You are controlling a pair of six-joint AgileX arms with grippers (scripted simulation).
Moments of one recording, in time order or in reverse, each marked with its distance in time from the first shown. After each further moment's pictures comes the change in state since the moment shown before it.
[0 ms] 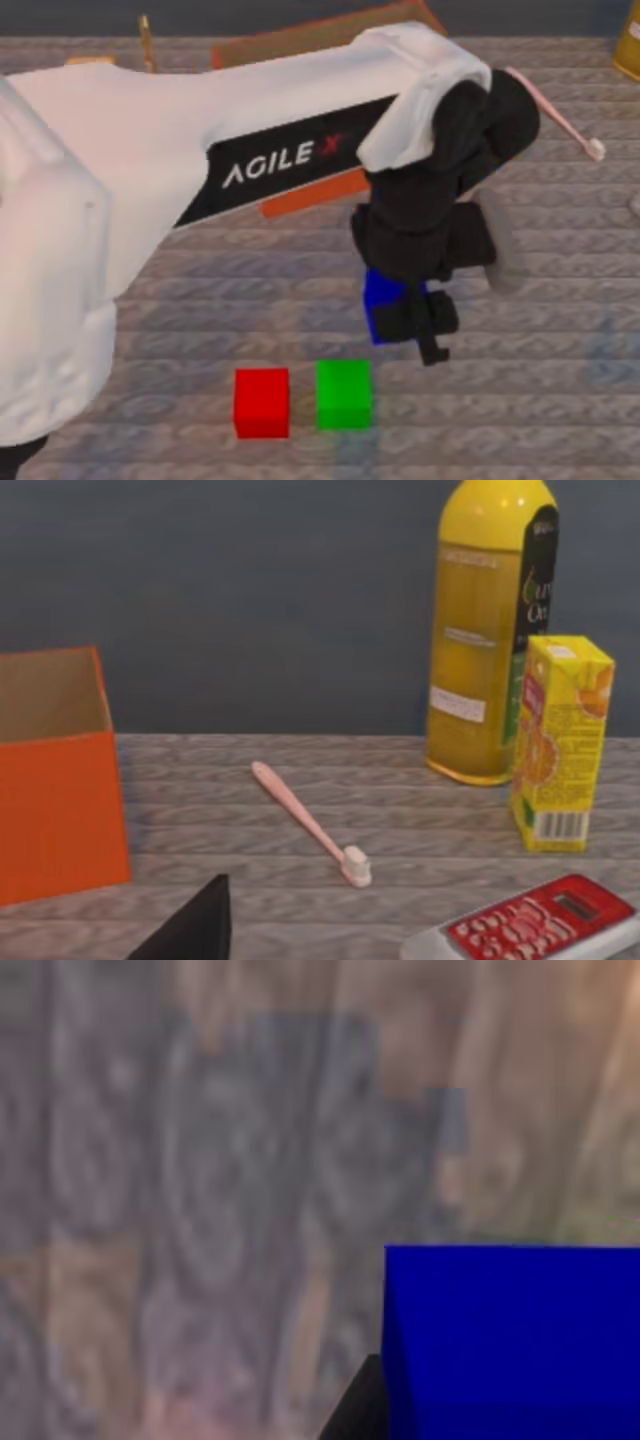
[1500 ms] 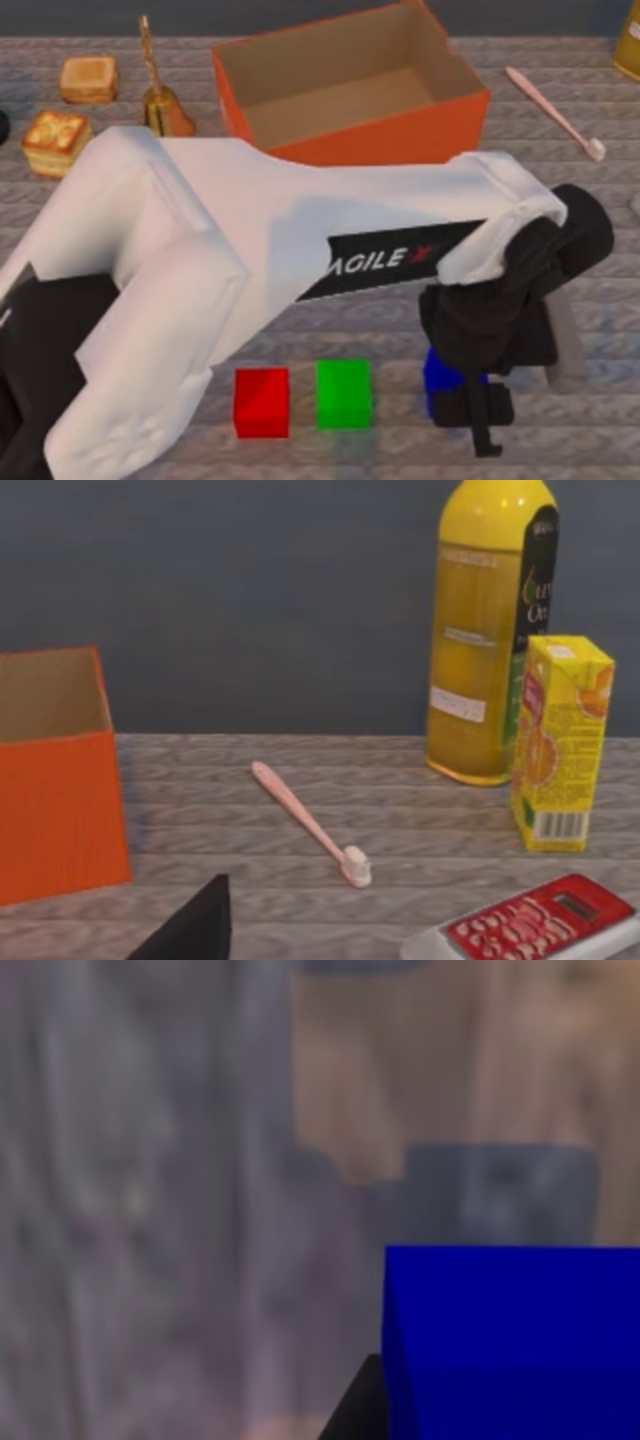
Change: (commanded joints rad) left arm -0.144 0.100 -0.077 0.201 -0.003 -0.015; right arm 0.000 0.000 0.000 0.000 0.000 0.000
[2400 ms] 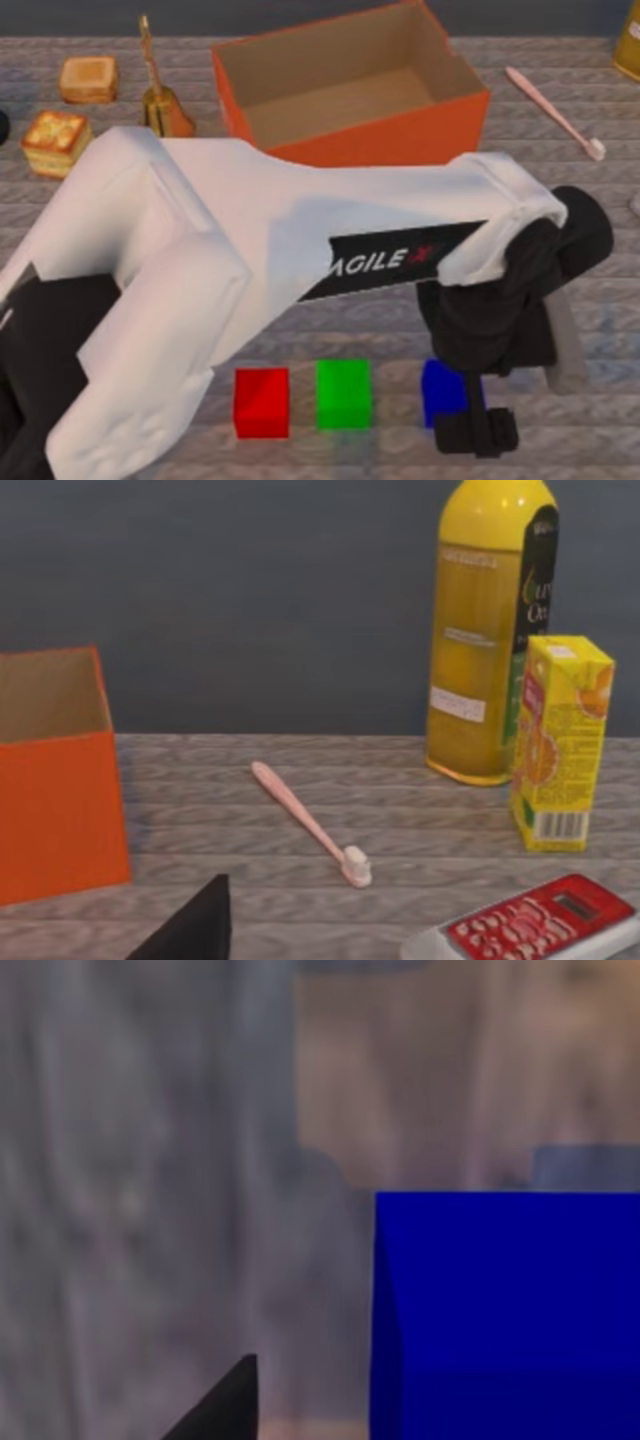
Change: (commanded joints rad) left arm 0.000 0.000 0.000 0.000 0.000 0.000; right arm 0.000 0.000 0.000 0.000 0.000 0.000
